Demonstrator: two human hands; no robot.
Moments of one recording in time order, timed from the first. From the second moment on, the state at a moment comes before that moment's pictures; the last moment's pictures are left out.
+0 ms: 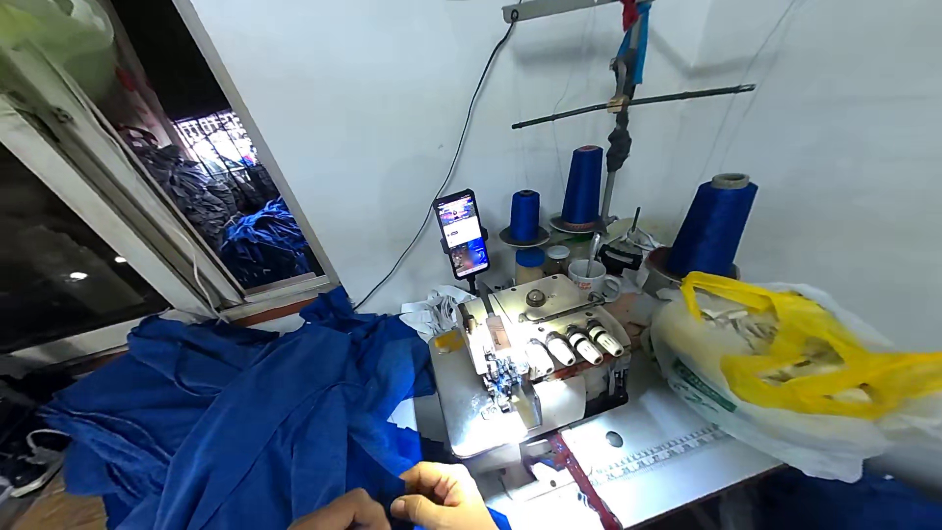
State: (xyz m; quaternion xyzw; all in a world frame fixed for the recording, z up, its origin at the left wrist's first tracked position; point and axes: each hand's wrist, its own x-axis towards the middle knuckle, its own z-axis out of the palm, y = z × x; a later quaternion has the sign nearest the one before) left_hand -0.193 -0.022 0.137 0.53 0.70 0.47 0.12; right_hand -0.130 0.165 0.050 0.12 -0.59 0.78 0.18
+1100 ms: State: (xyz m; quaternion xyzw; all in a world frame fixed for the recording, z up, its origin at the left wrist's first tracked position) left_hand -0.220 -0.031 0.083 0.47 0.78 0.40 0.12; right_hand -0.132 0.158 0.029 0.01 -0.57 0.82 0.10
